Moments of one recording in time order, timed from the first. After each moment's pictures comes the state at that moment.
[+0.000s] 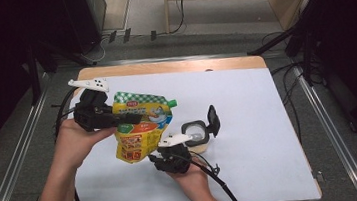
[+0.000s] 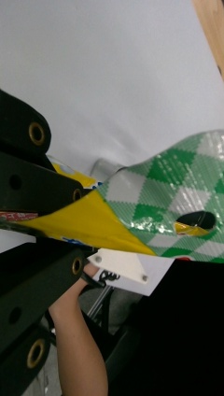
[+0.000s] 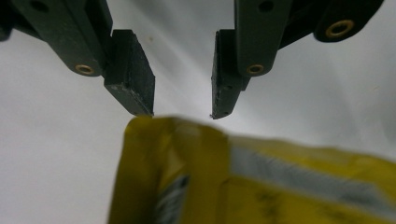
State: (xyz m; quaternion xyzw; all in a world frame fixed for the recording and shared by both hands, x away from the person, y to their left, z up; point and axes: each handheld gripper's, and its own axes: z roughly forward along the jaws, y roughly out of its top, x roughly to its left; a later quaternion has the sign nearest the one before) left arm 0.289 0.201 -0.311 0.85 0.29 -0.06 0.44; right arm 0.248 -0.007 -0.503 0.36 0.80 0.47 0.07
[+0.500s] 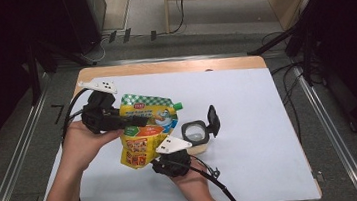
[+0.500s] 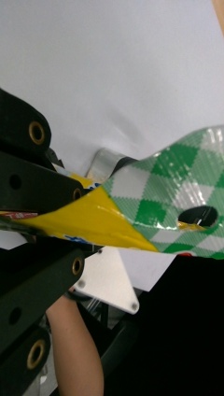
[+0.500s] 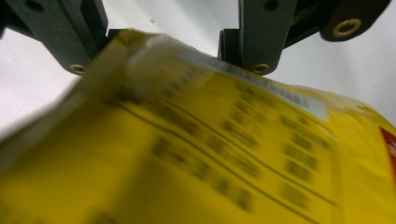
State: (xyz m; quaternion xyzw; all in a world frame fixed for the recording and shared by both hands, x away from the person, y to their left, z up) left arm 0.288 0.182 -0.318 0.85 0.30 -0.05 0.43; right arm 0.233 -0.005 -0.491 0.31 0.81 0.49 0.13
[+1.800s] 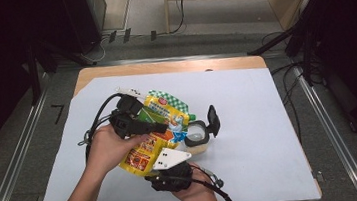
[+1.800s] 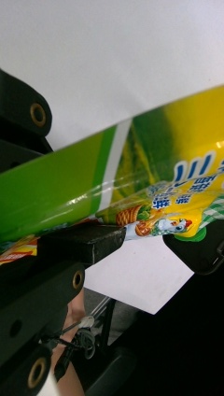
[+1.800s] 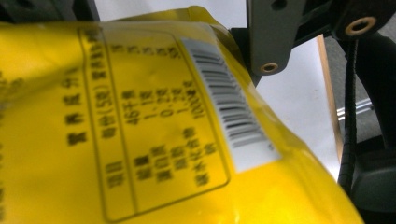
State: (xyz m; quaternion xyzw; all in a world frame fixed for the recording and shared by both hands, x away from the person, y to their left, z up) left arm 0.296 0.140 -0.350 0.85 0.36 -0.08 0.38; right arm 0.198 -0.009 -0.466 0.23 0.84 0.48 0.10
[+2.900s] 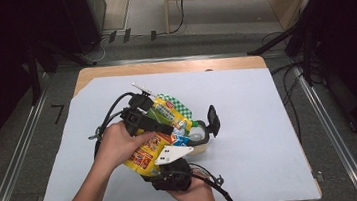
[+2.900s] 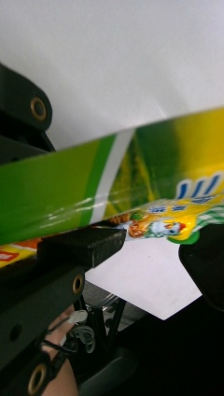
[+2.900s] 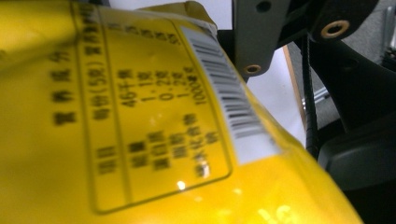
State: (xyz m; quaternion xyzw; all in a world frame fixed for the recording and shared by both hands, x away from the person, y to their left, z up) left arm 0.315 0.120 -0.366 0.85 0.39 -0.13 0.32; right arm 0.204 -0.011 -0.470 0.27 0.83 0.49 0.01
